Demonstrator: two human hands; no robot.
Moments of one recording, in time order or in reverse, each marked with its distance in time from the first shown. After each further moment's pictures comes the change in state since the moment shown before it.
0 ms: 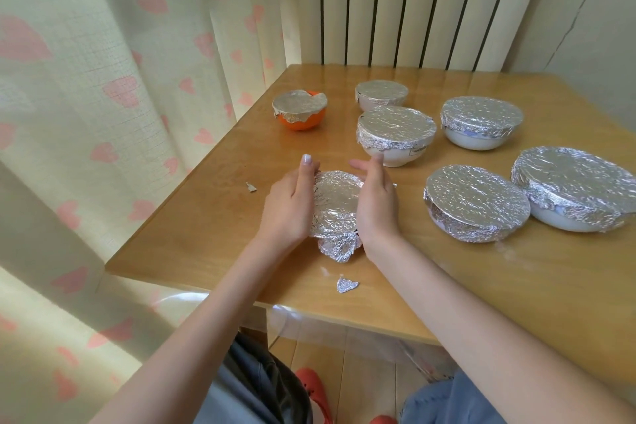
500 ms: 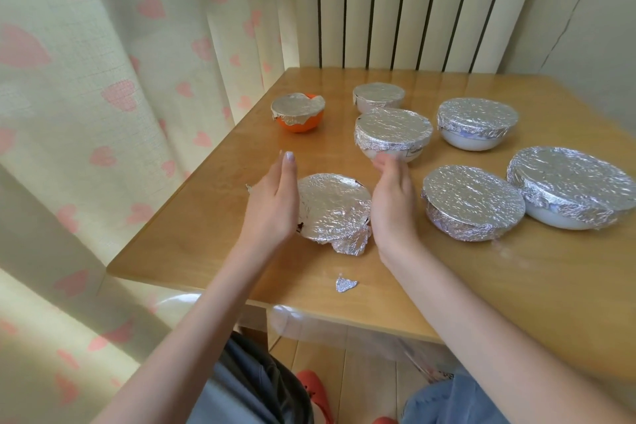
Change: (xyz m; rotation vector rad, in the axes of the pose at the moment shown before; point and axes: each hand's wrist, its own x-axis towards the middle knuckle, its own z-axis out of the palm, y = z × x) left_hand -0.009 0.008 -0.020 0.064 0.054 0.004; right_hand -0.006 -0.008 -0.020 -0.032 0.072 -0.111
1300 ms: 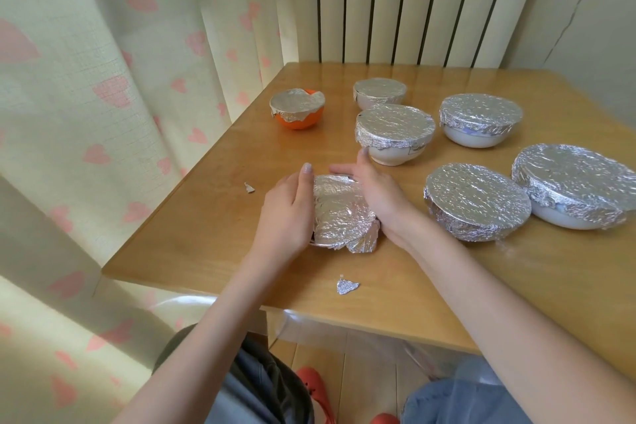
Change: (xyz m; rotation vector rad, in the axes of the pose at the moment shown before) left_hand -0.003 -0.005 0.016 -0.015 -0.048 0.039; right_hand 0.024 0.002 0.001 -0.187 -0.528 0.133
